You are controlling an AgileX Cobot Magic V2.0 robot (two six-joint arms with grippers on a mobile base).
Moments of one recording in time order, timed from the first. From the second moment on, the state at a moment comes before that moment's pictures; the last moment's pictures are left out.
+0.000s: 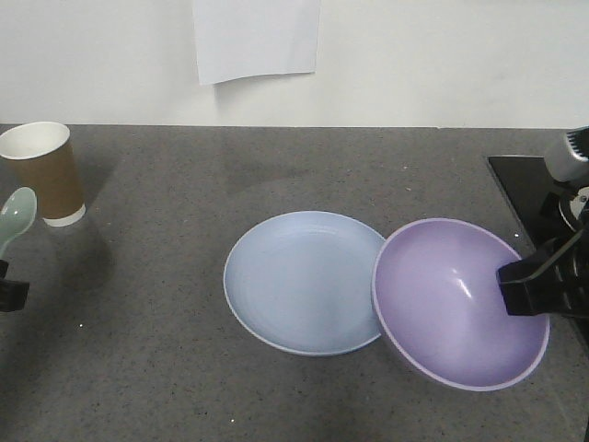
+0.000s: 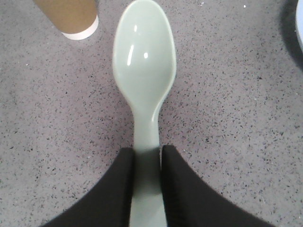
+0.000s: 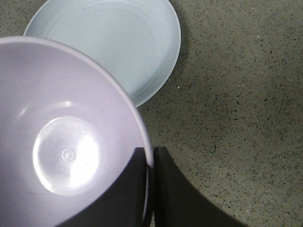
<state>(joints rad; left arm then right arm) -0.16 1.00 -0.87 0.09 0.82 -0.01 0.17 1.01 -0.98 0.29 0.99 -0.24</state>
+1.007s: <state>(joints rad) -0.16 1.00 -0.87 0.09 0.82 -0.01 0.17 1.01 -0.98 0.29 0.99 -0.24</state>
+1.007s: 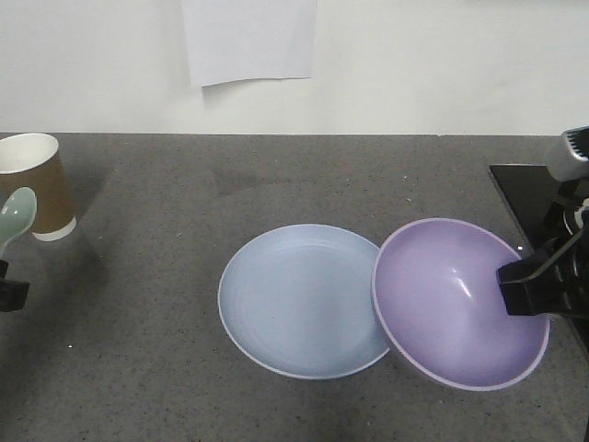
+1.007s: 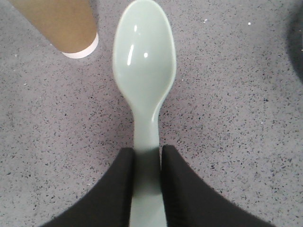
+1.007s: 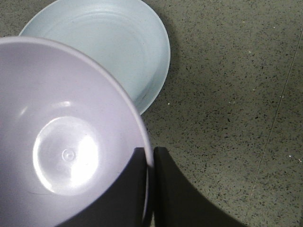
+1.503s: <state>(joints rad) -0.16 1.00 -0.87 0.09 0.82 -0.01 0.17 1.01 -0.98 0.29 0.99 -0.24</state>
